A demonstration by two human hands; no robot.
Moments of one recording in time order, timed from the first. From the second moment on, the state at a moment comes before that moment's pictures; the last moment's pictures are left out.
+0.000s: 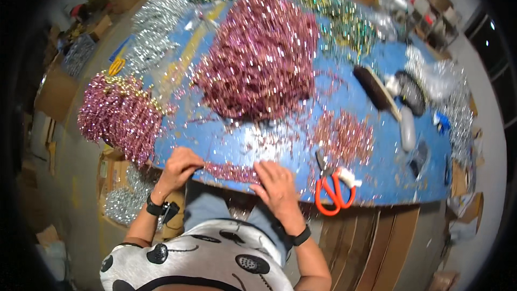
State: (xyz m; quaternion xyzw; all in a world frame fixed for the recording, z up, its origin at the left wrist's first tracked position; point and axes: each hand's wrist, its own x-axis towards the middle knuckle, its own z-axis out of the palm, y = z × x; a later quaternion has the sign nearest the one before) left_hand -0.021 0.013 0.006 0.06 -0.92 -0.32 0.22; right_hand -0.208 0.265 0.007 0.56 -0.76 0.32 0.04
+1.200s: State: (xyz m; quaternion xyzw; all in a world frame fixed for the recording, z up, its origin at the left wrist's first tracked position) left_hand 0.016 -0.184 0.041 0.27 -0.89 0.14 0.34; right_hand -0.171 0.291 0.004 0.39 -0.61 0.49 -0.49
